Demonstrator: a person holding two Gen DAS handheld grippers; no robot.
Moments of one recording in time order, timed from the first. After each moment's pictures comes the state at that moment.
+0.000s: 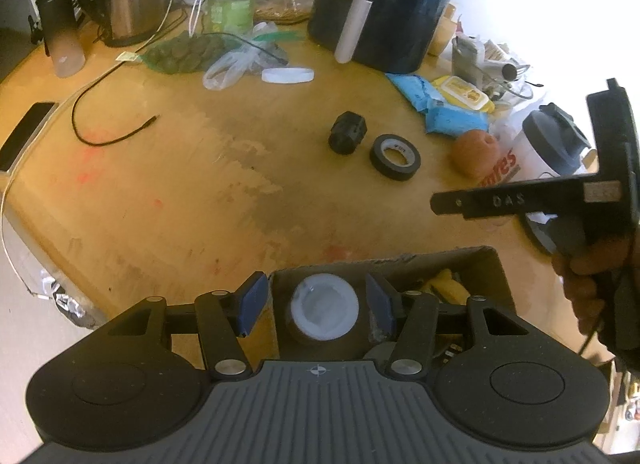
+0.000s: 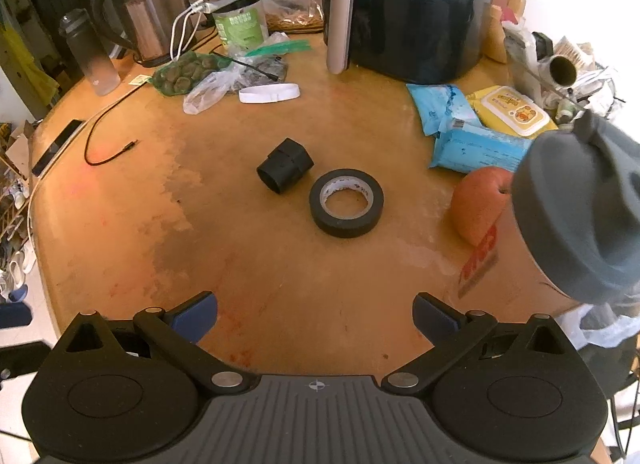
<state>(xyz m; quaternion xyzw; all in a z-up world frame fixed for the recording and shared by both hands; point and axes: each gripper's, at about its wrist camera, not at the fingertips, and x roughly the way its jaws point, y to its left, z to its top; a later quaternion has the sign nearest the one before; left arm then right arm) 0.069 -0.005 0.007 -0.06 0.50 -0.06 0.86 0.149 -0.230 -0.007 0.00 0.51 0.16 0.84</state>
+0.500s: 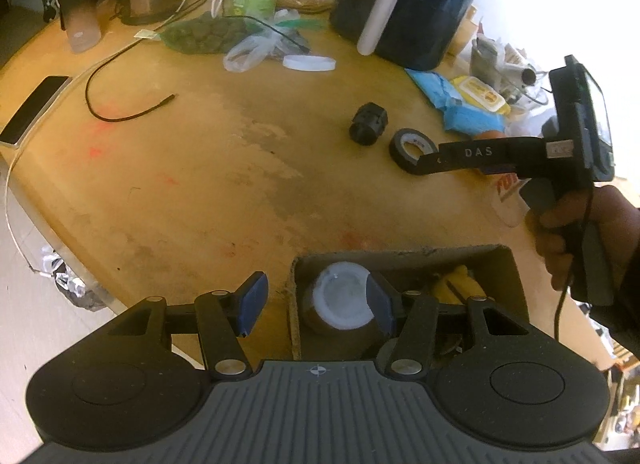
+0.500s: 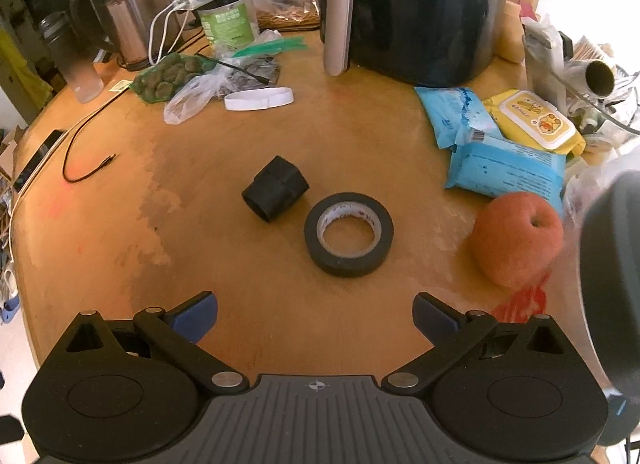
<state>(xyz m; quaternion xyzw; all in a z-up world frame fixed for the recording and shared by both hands) 0.066 0.014 0.001 -0.08 0.51 -0.05 0.86 0.199 -0.213 -0.033 0.01 0.51 0.16 0.84</state>
